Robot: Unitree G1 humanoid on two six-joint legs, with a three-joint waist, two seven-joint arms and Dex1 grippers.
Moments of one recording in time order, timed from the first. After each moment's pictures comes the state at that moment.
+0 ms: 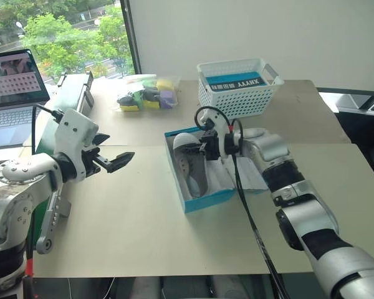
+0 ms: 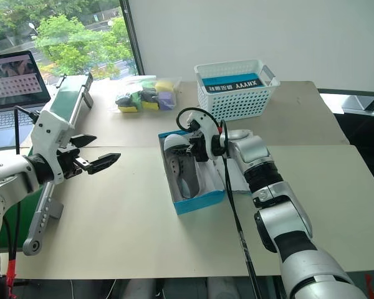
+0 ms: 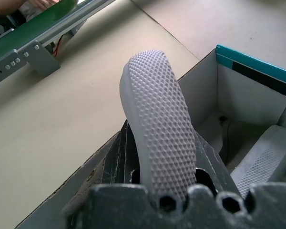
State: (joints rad) left arm -0.35 0.84 0.33 -0.58 -0.67 1.12 -0.55; right arm -1.02 -0.29 0.26 0.64 0.31 0.58 1.02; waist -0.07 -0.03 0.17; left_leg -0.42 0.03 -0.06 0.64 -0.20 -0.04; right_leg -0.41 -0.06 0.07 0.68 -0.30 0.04
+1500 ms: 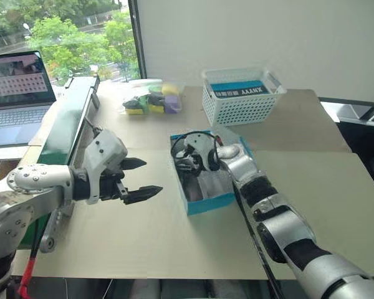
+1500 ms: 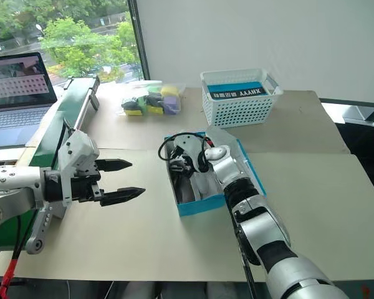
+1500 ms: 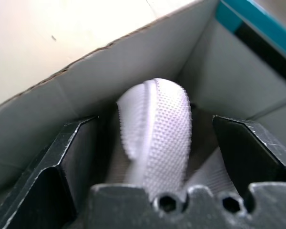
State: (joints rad) left arm -0.33 0.96 0.22 -0.68 -0.95 1.13 -0.65; right arm -0.92 -0.15 0.19 0.54 -0.01 0.60 0.82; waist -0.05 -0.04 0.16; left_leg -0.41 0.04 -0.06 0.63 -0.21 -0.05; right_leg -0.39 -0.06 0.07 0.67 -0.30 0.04
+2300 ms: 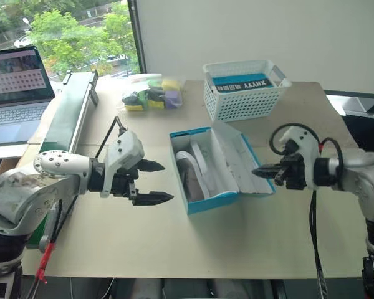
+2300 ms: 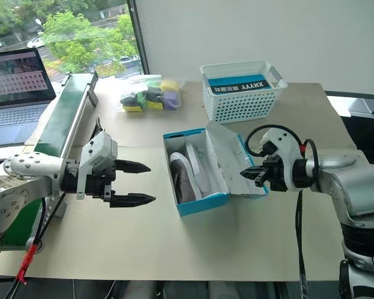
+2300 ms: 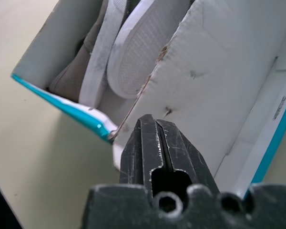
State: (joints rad) left arm -0.51 0.97 -0.05 -0.50 -0.79 0.94 -0.93; right arm -0.34 -0.84 -0.24 -0.53 0.50 1.39 0.95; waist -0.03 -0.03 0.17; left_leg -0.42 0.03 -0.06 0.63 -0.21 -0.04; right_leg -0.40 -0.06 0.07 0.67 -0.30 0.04
